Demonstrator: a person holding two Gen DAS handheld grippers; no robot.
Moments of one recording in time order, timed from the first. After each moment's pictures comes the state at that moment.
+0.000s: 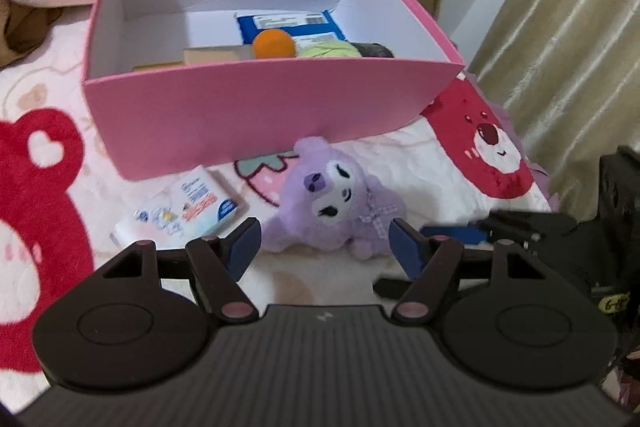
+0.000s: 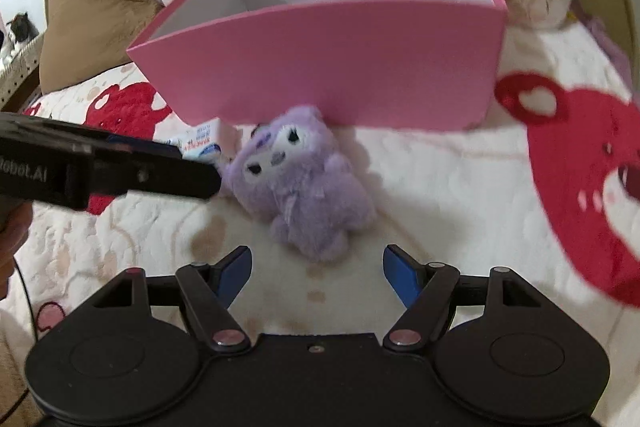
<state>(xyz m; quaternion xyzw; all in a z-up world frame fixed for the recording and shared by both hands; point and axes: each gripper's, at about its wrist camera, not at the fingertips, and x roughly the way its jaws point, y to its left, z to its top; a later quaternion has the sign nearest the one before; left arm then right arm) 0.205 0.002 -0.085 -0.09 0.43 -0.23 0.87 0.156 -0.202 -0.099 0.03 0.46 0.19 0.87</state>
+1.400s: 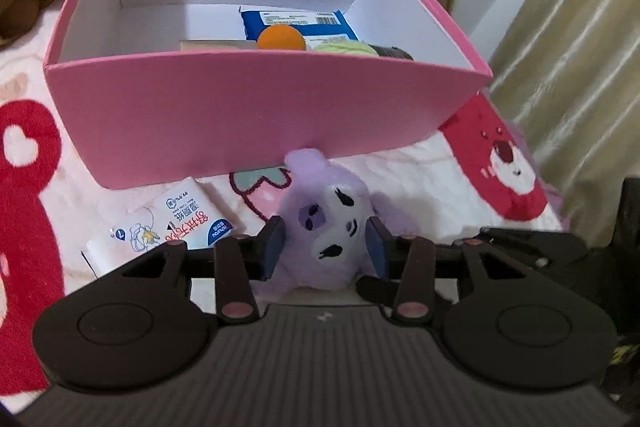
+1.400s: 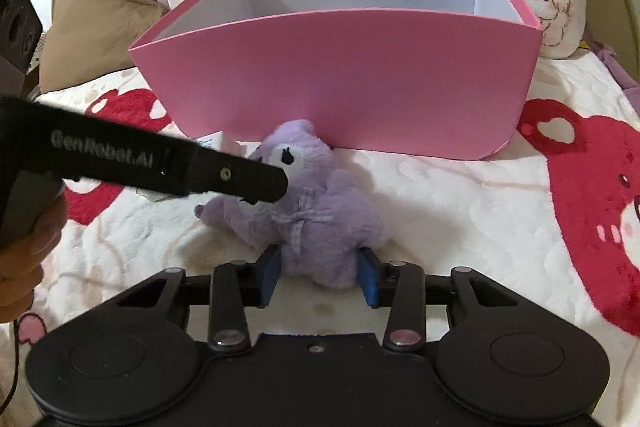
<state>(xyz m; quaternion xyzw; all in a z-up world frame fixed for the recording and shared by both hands) 0.224 -0.012 -0.101 -0.11 0.43 -0.23 0.86 0.163 -0.187 -0.103 0.00 0.41 0.19 0.89</state>
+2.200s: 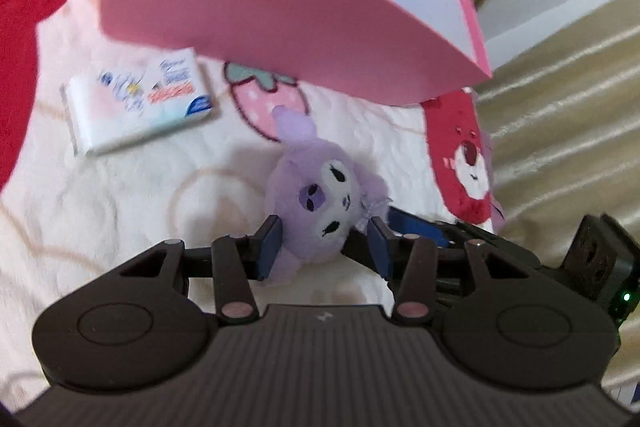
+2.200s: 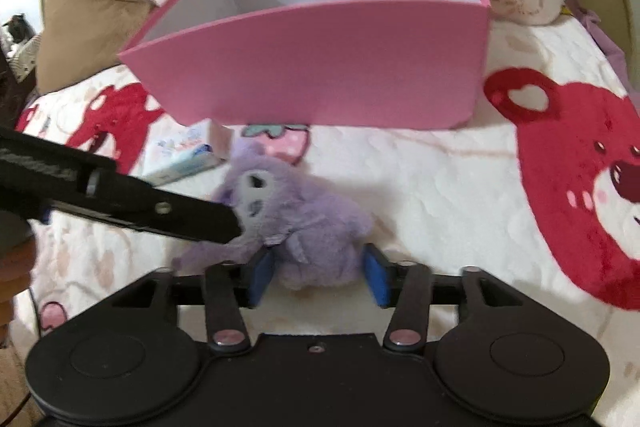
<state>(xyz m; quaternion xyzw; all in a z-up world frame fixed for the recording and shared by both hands) 0.204 0.004 -0.114 -0.28 0.53 -0.21 0.77 0.164 -0.210 -0.094 0.03 0.47 0.16 0.87</state>
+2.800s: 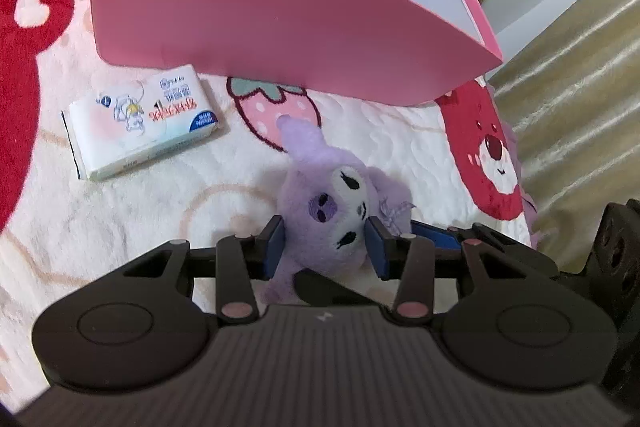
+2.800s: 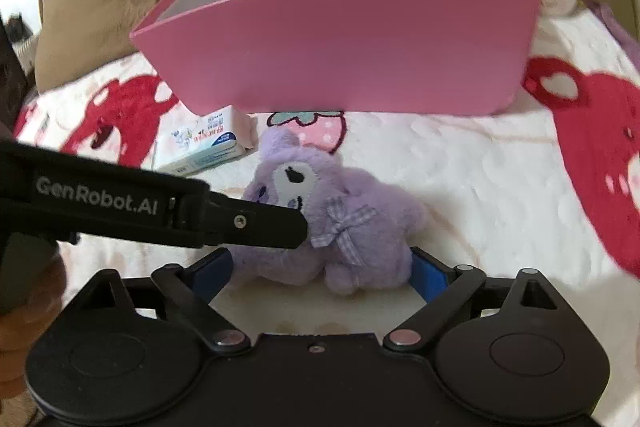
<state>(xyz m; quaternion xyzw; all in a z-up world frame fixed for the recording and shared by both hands) 0.202 -0.007 -0.119 -0.22 0.50 -0.21 0.81 0.158 -0.167 -0.106 0.00 0.46 0.17 0.87</state>
